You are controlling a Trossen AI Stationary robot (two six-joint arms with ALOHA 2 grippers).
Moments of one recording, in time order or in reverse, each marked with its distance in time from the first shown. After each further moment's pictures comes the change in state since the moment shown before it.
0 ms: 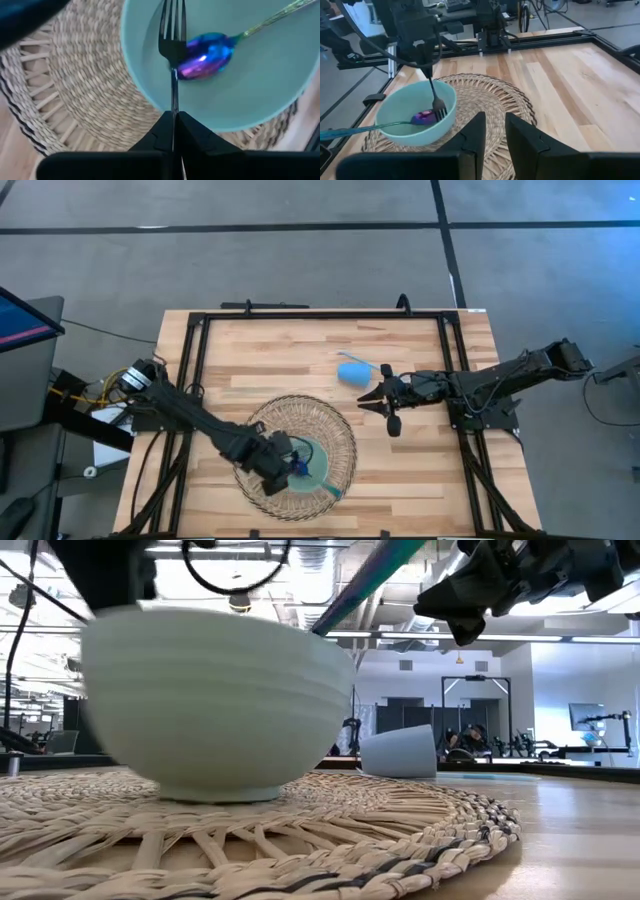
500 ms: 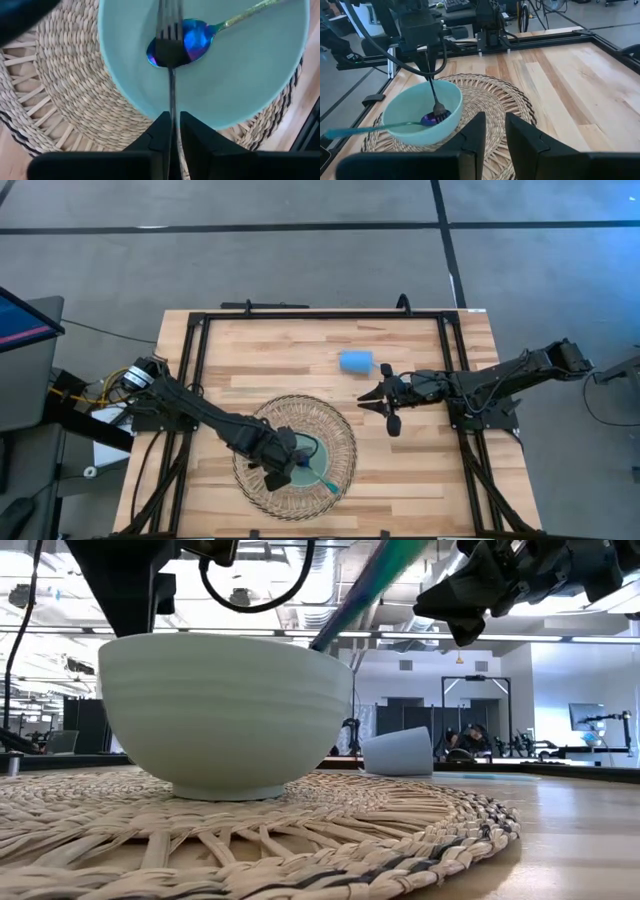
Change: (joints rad) left arm 0.070 0.002 0.000 0.013 0.102 0.087; right arm -0.002 0.000 0.000 0.000 0.000 0.003
